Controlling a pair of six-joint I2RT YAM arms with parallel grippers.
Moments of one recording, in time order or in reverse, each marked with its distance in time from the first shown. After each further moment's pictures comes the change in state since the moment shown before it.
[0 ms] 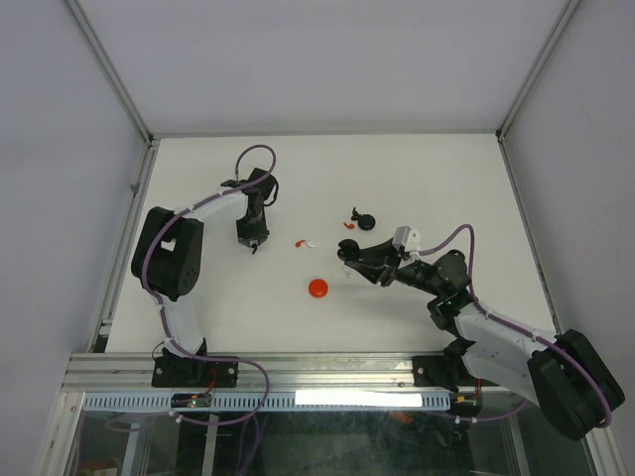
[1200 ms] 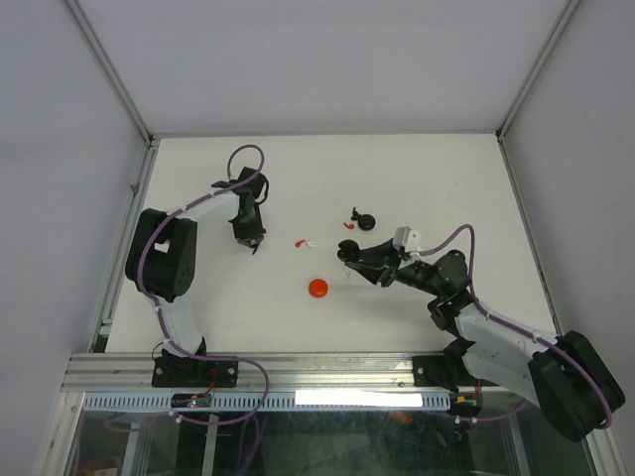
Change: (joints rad) left arm 0.053 -0.021 -0.036 0.043 0.126 -0.005; right arm 0.000 -0.009 0.000 -0.008 -0.007 0.000
